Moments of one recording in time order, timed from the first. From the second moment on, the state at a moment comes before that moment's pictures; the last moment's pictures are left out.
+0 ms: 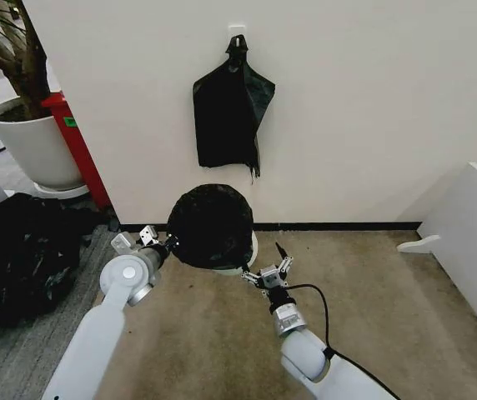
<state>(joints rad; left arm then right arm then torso) 0.97 -1.19 -0.38 -1.78 -1.39 0.46 -0.60 -1.04 1.15 -0.22 1.58 -0.02 0.18 0.48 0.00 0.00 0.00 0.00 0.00</state>
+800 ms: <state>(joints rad) 0.96 -1.18 -0.36 -1.75 -1.34 0.42 -0.55 -1.02 1.09 -0.05 1.41 -0.14 0.59 0.19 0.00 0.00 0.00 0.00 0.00</state>
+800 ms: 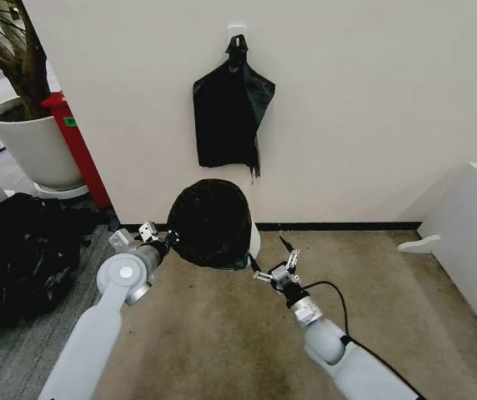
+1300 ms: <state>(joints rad) 1.03 -1.23 -0.25 -1.72 -1.08 0.47 -0.59 -1.03 1.14 -0.02 1.55 -0.13 0.32 0.54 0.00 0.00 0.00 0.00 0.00</state>
